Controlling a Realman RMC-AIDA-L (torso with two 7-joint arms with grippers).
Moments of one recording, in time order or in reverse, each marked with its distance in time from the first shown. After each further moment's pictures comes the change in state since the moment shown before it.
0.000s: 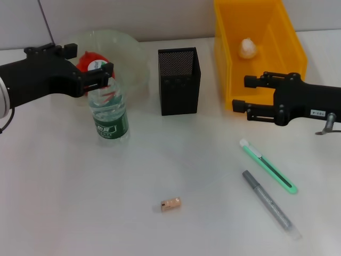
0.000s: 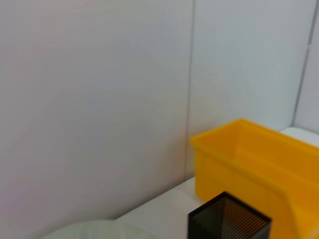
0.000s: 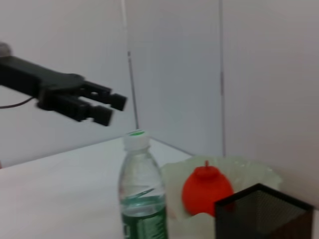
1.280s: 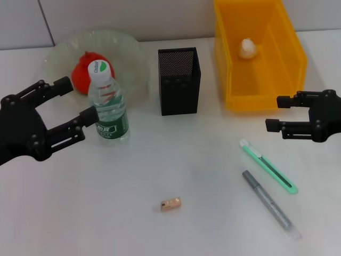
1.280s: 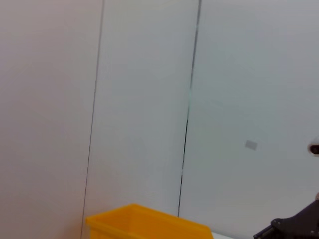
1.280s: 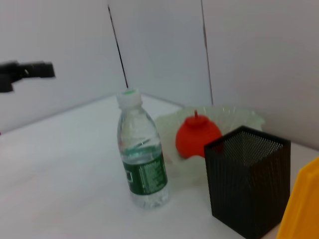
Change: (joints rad) left arm 0.055 0.000 -0.299 -0.610 -0.868 0.511 0.972; right arm -0.096 0.004 0.015 -0.307 -0.158 -0.133 0.294
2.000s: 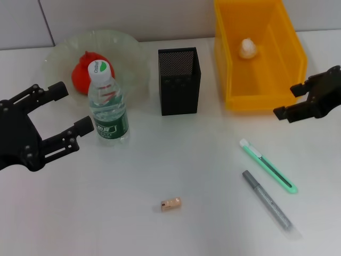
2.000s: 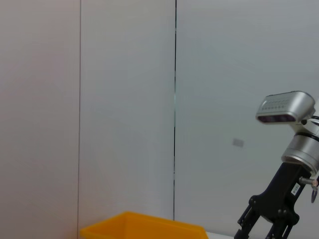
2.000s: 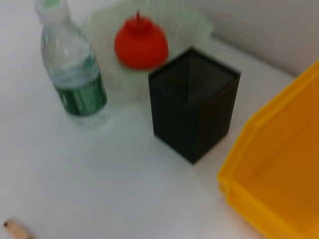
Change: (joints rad) left arm -0.013 0.004 -0.041 -0.048 0.004 0.072 0.107; right arm 0.106 -0.003 -0.248 -0.461 -0.418 -0.044 0.574
